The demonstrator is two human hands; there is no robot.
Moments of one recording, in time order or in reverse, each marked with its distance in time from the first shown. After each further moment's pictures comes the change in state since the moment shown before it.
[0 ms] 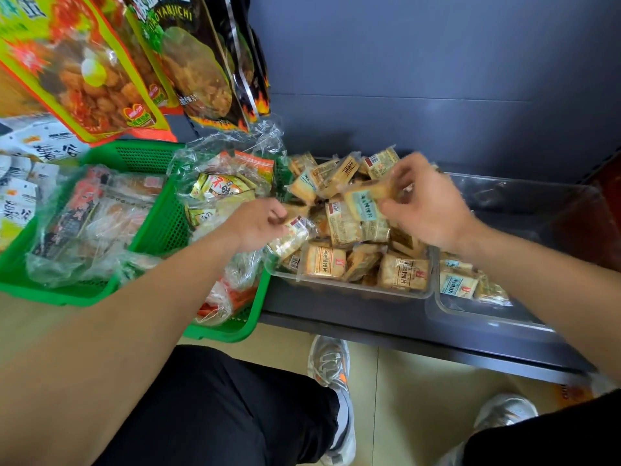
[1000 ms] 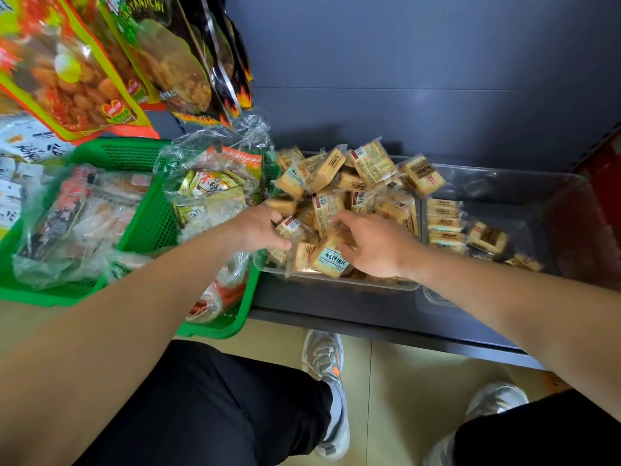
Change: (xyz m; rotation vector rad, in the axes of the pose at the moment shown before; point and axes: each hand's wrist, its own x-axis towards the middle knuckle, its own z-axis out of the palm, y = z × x) left_hand 0.006 0.016 0.017 0.142 -0.165 -0.142; right_hand -0.017 0.008 0.052 -0.374 -0.407 -0.124
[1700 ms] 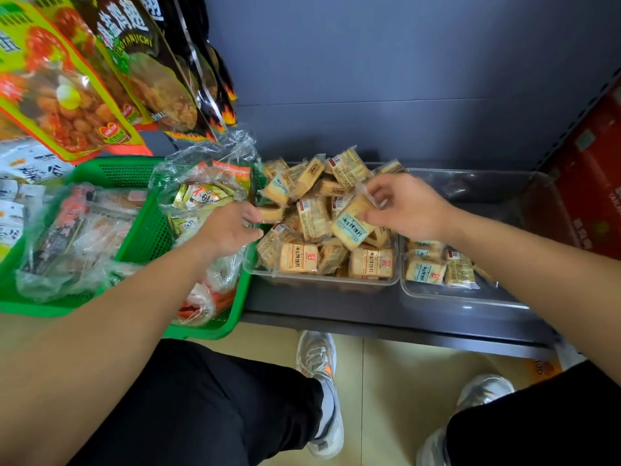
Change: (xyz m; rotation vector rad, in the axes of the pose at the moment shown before) left_hand -0.018 -0.012 -0.006 -0.113 0.290 0.132; right_hand -0.037 0.039 -0.066 0.386 0.210 0.109
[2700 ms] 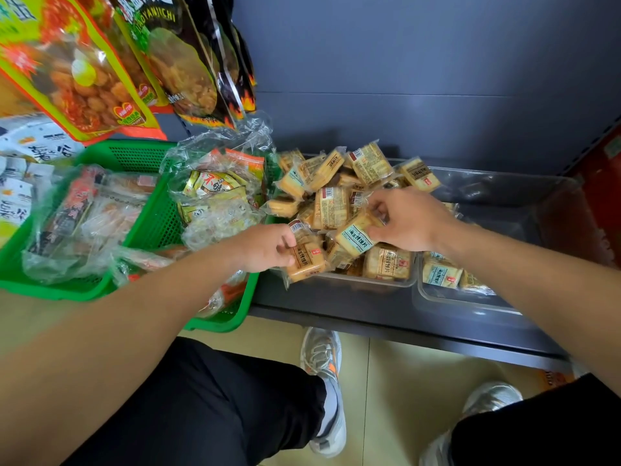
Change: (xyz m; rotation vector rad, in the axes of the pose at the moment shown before) left_hand -0.012 0.005 0.027 0.229 -0.385 0.083; right_hand 0.012 -0.011 0.028 -0.452 -0.102 0.008
